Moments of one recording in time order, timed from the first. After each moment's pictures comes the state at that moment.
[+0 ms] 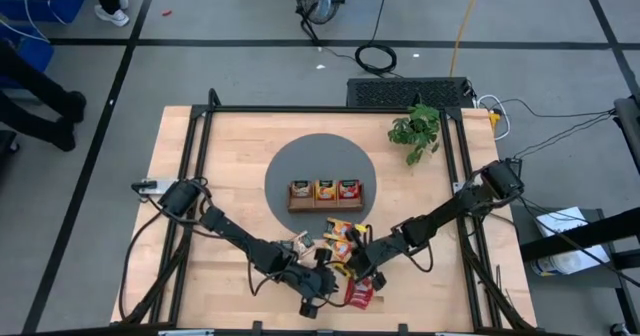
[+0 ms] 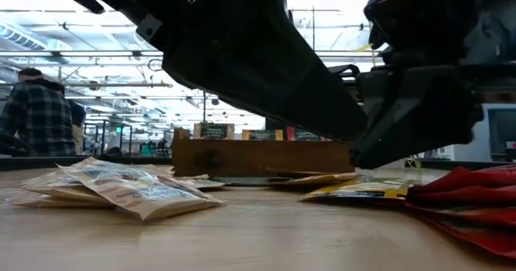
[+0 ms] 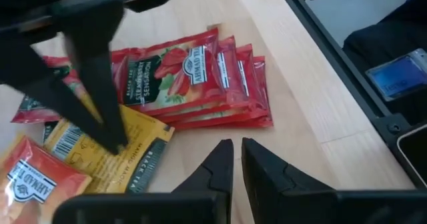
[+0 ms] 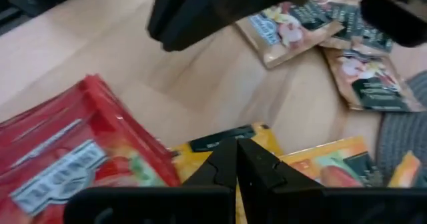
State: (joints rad) left arm -0.53 2.11 1.30 0.16 -0.17 -0.16; right arm 0.48 1.82 0.74 0.44 0.08 -0.15
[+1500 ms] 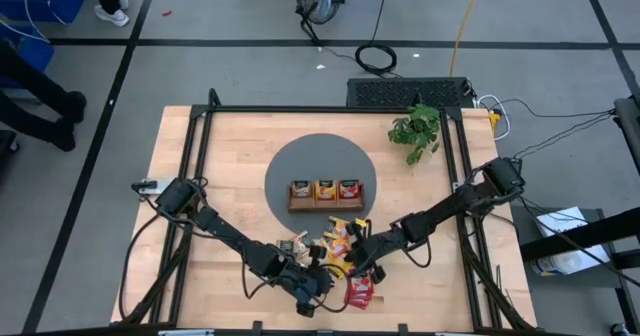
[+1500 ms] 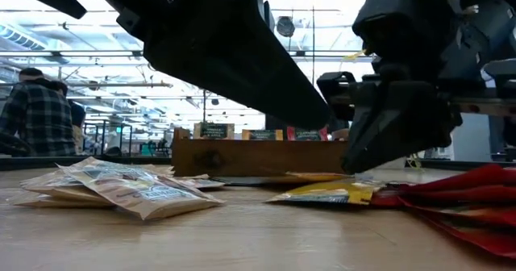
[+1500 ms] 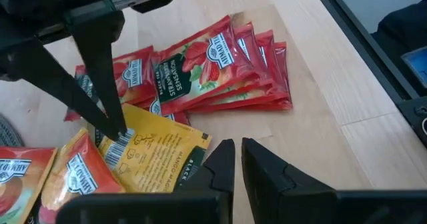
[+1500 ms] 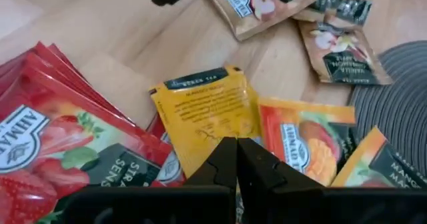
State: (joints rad) left arm -0.55 2.07 1.30 0.06 -0.29 -0.15; right arm 0.44 1.80 0.74 0.37 0.09 -0.18
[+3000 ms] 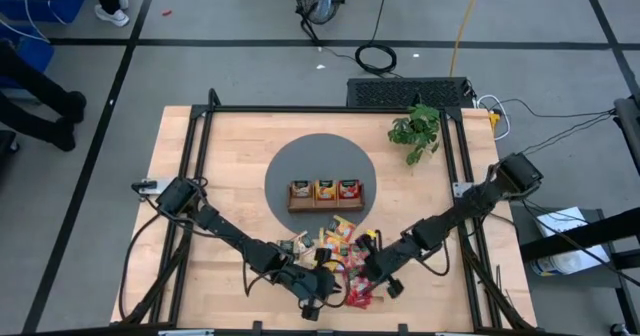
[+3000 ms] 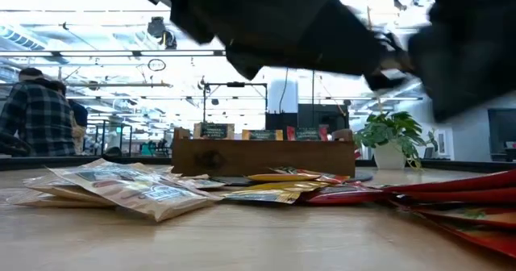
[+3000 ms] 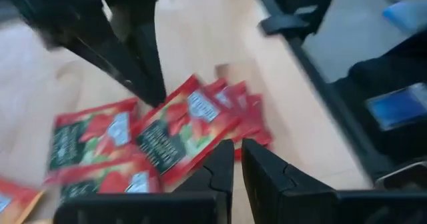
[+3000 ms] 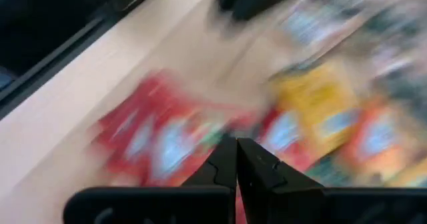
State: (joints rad) left arm -0.55 2.07 1.30 0.21 -0.23 -0.18; right arm 0.55 1.67 0.77 0.14 0.02 -0.03
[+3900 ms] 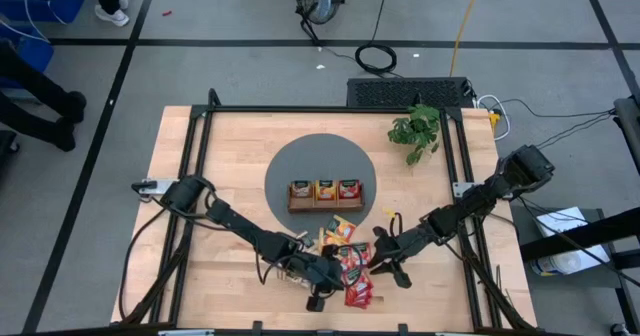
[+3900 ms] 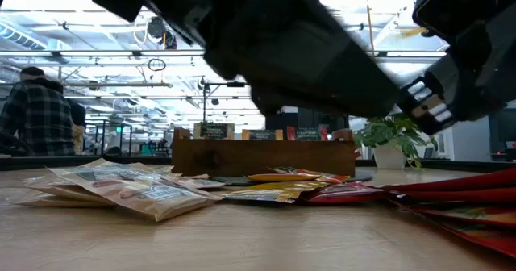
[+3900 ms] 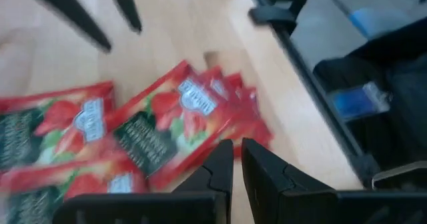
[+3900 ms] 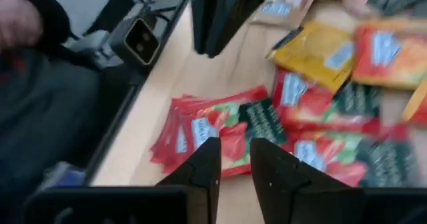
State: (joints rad) left arm -0.45 2.12 1.30 0.24 0.01 -0.24; right arm 0.54 1.54 0.47 0.53 -0.05 0.48
